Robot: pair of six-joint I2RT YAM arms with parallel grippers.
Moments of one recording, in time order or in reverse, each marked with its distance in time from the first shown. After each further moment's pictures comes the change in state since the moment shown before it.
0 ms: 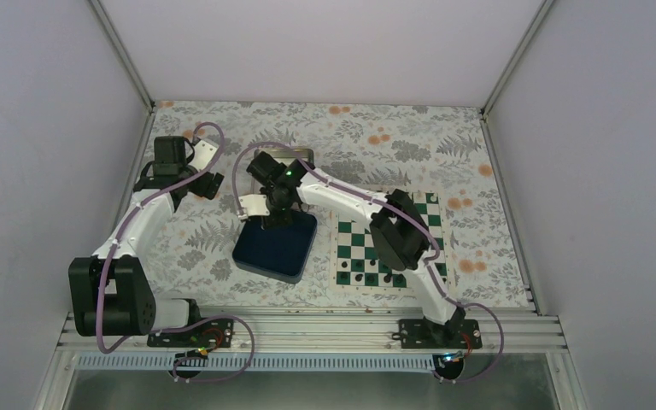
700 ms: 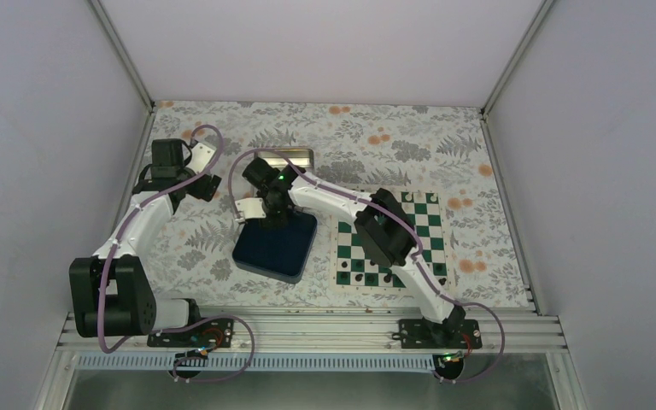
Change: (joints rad) left arm 0.021 -0.003 -0.030 0.028 0.000 0.019; right arm -0.001 0.135 0.071 0.046 0.039 -0.020
